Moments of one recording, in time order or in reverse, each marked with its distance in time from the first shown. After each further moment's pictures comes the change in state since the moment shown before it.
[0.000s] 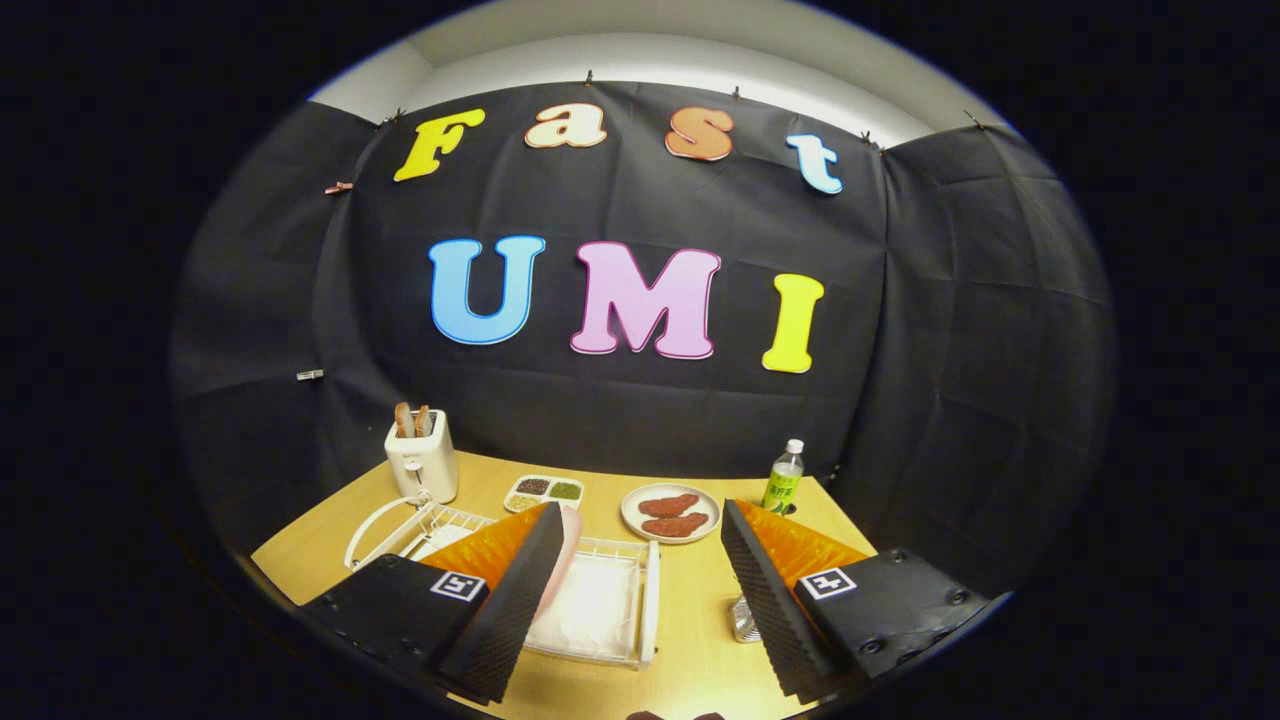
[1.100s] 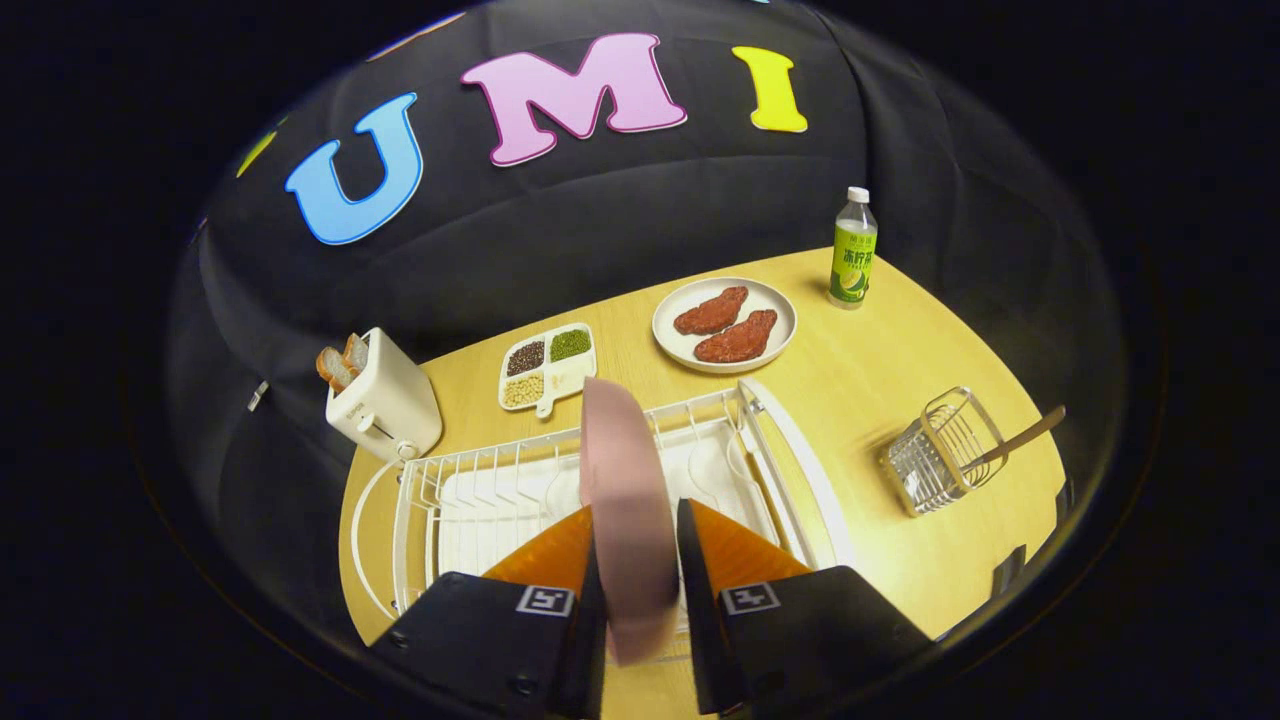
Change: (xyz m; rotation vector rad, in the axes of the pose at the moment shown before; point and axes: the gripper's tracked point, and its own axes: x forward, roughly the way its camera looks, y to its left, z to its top) arm 0.128 0.068 -0.163 0.353 0.561 -0.093
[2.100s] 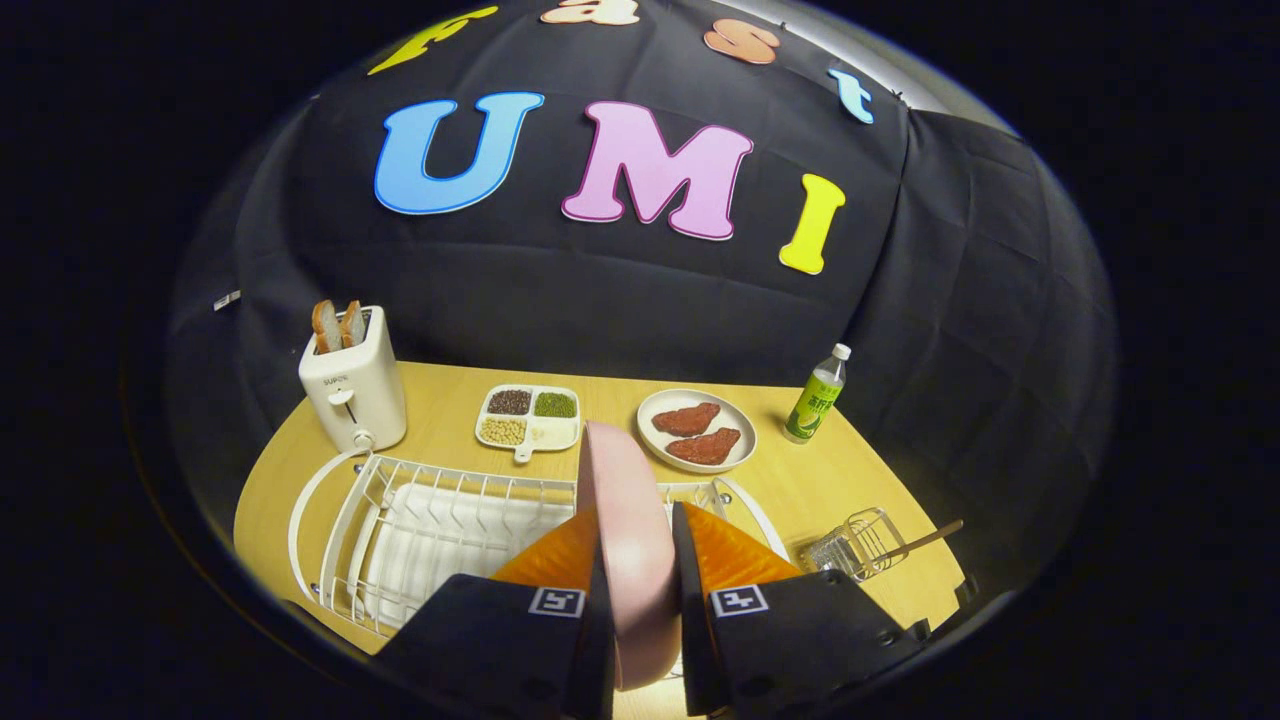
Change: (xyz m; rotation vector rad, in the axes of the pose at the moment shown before) arm -0.041 0.033 0.036 -0.340 -0.305 -0.179
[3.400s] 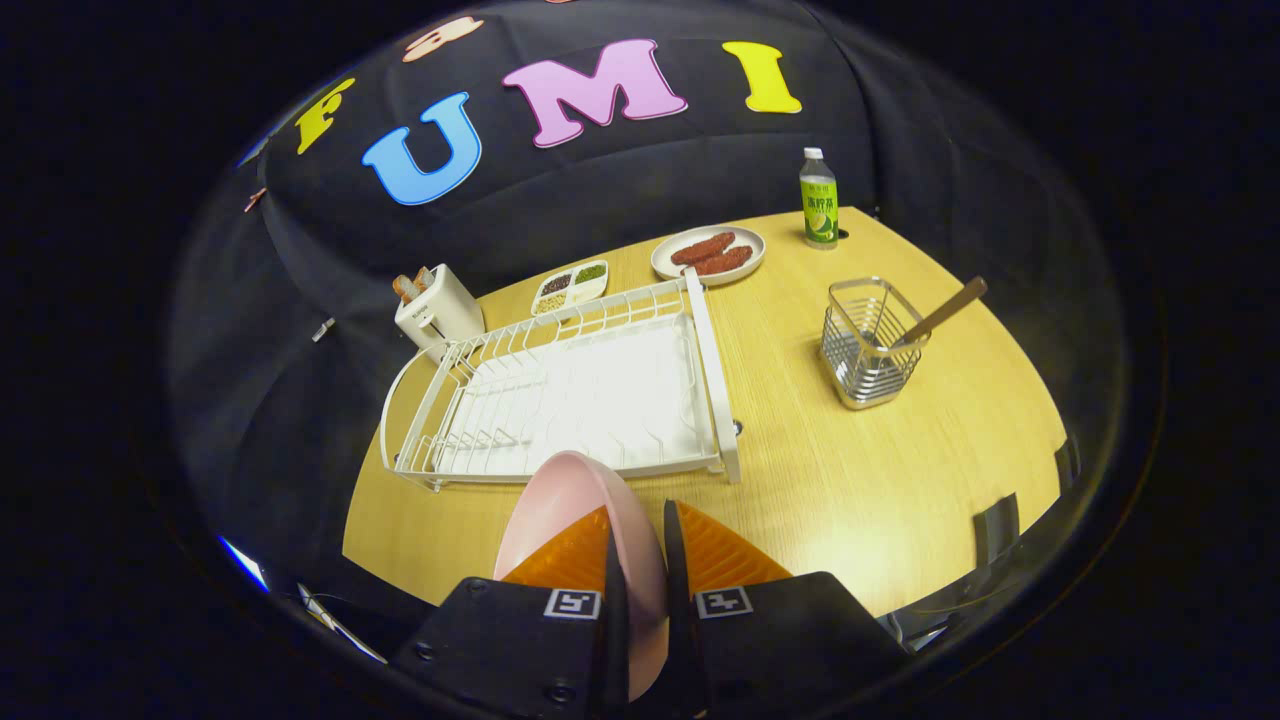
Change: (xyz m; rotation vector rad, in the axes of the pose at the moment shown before) arm -0.111 -0.085 -0.177 0.347 0.356 0.394
